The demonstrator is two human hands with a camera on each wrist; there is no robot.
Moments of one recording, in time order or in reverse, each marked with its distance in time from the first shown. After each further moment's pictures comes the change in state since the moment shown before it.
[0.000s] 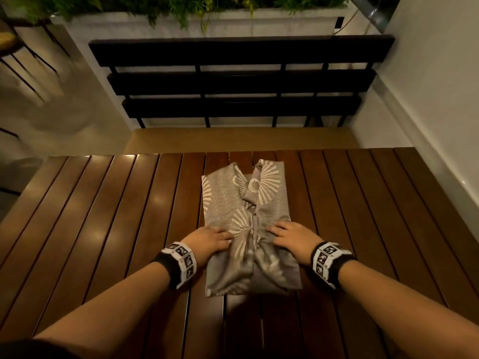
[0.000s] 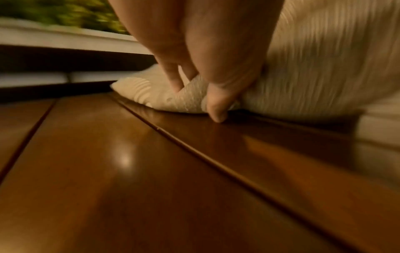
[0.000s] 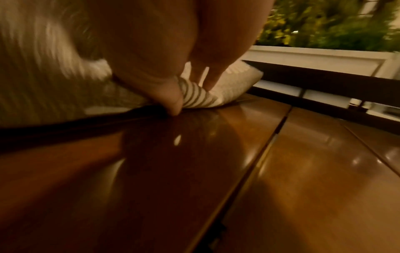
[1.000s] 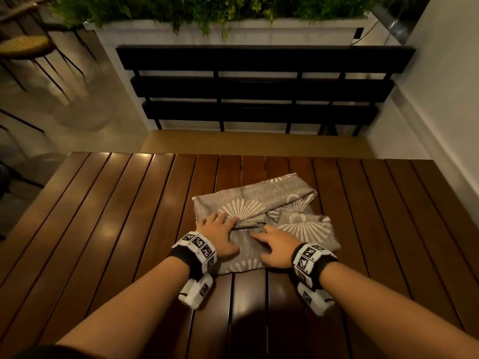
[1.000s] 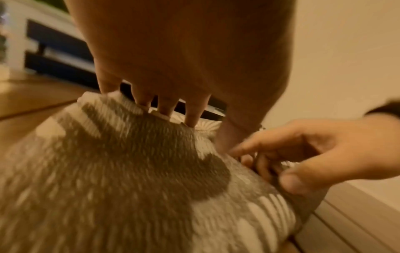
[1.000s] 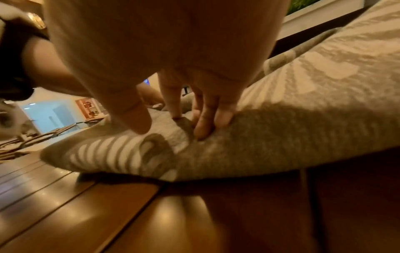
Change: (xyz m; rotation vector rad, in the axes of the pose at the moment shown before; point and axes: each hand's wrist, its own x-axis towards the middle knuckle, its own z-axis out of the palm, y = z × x) left_hand 0.012 0.009 -0.016 -0.110 -0.106 -0.637; right_hand 0.037 -0.047 -0.021 0.370 -0.001 0.147
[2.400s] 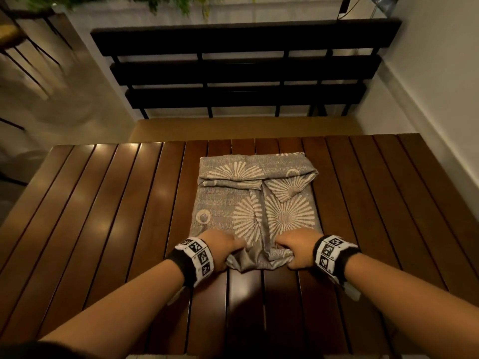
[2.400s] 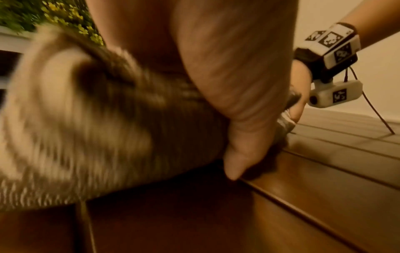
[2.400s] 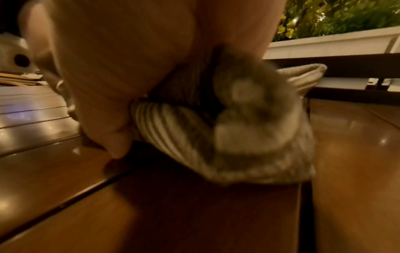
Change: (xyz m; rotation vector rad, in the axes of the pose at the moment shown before) left_hand -0.039 0.030 0.017 0.283 -0.171 0.448; right_hand -0.058 0.034 0.014 -0.254 -0.173 -0.049
